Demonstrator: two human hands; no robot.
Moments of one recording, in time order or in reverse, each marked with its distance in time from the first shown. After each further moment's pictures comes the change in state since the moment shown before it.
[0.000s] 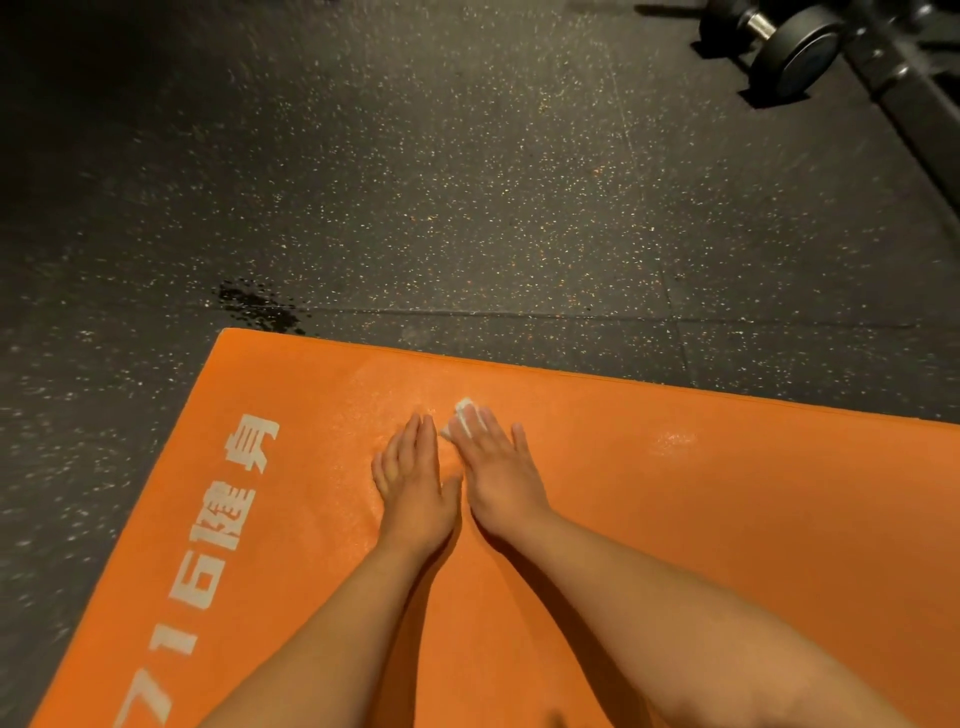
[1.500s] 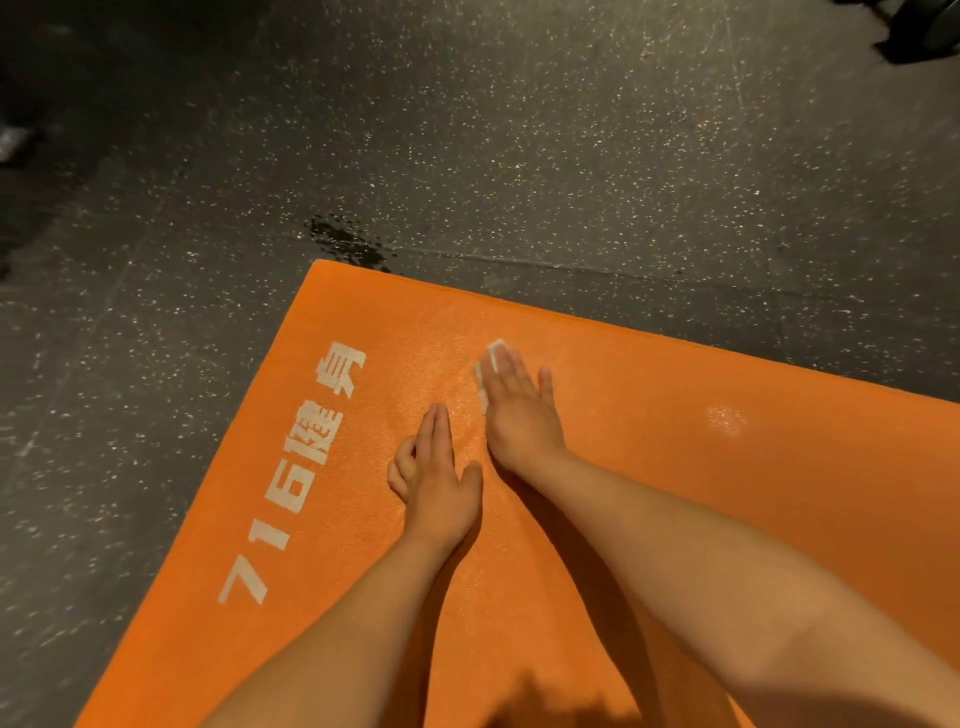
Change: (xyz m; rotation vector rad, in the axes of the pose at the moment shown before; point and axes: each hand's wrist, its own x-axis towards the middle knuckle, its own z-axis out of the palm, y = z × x) left_hand -0.060 -0.046 -0.027 -0.093 0.000 -0.259; right_hand 0.034 -0.061 0.026 -0.070 -0.034 0.025
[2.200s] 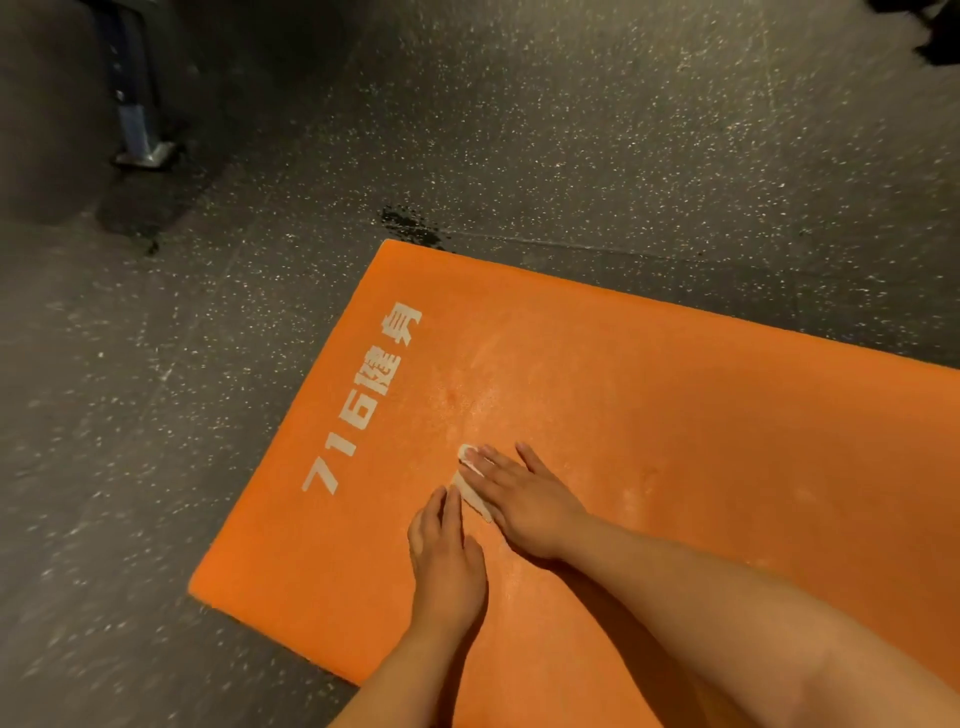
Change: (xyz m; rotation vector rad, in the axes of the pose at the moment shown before) left_hand -0.180 -0.060 0.013 -0.001 0.126 -0.022; right_hand -0.165 -0.014 0.046 -0.141 -0.194 -0.536
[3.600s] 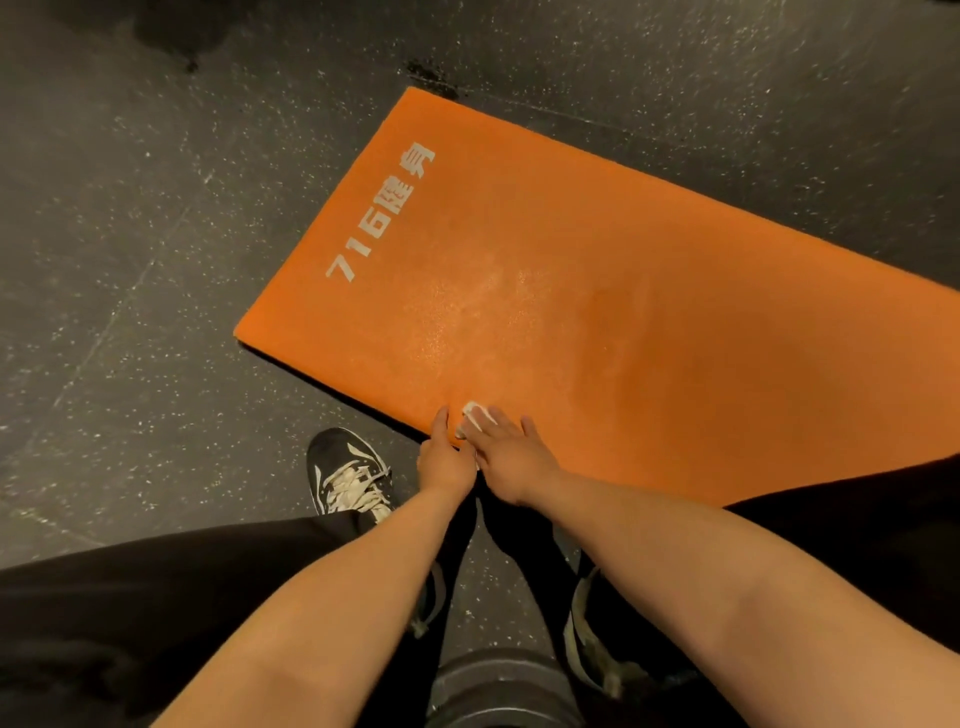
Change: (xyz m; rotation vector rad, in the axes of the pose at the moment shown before) left_hand -0.201 0.024 -0.003 -0.399 -0.209 -0.540; right_hand -0.205 -0.146 0.025 0.153 -0.369 0.218
